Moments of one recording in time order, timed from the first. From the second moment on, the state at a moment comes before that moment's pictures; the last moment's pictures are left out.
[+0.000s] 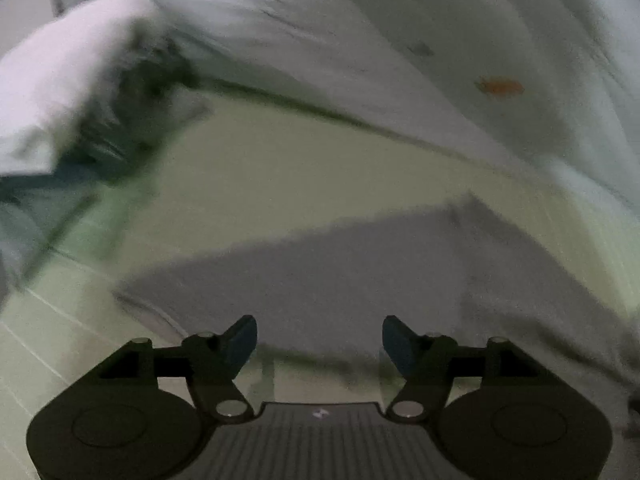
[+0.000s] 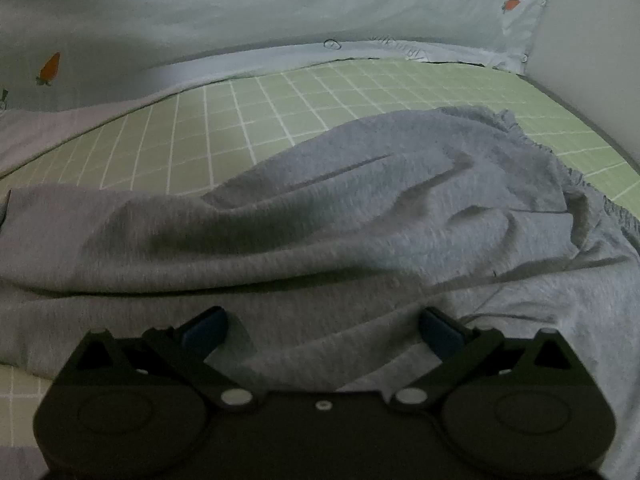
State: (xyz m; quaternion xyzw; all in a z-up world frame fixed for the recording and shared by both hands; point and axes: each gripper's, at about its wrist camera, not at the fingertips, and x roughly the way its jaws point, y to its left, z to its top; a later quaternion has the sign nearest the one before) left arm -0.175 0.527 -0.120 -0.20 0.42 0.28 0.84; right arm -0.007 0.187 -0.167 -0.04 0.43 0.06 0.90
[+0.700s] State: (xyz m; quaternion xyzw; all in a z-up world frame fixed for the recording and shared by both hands) left arm -0.158 0.508 -0.142 -0.19 0.45 0.24 0.84; right arm -0.011 0.186 -0.169 -0.04 0.41 0.07 0.91
